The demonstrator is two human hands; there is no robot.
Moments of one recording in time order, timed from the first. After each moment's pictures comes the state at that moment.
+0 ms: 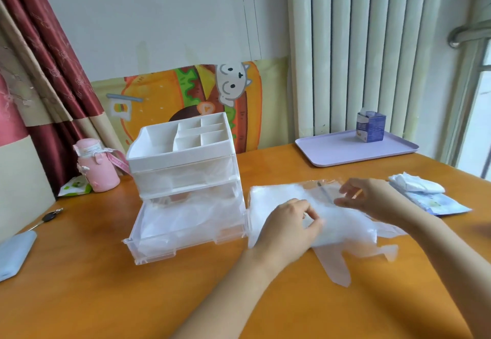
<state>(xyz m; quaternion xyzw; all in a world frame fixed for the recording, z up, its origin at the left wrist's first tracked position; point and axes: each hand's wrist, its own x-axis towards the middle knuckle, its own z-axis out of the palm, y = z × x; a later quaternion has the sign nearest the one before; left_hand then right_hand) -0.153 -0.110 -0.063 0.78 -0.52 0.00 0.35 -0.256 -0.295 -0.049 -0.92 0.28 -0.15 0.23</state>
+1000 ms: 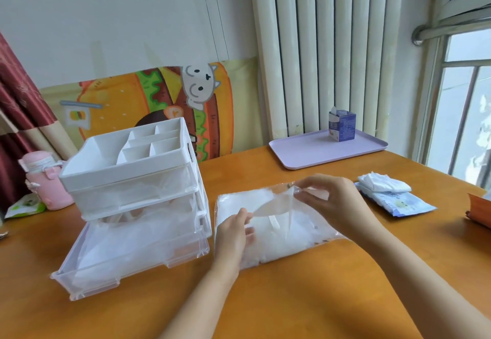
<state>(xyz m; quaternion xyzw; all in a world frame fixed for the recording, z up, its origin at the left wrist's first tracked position) -0.113 -0.152 -0.107 0.70 -0.14 -0.22 0.67 -0.261 -0.286 -0.055 -0.85 0.15 -0.39 0.32</state>
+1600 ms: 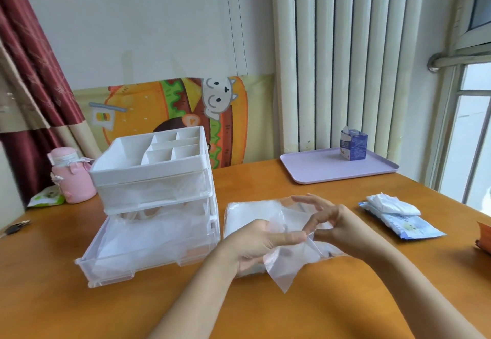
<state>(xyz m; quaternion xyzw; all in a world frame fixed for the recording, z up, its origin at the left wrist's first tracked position) -0.144 -0.134 -0.049 0.69 -0.35 -0.42 0.48 -0.267 -0.295 -0.062 -0.89 0.05 -0.19 0.41</state>
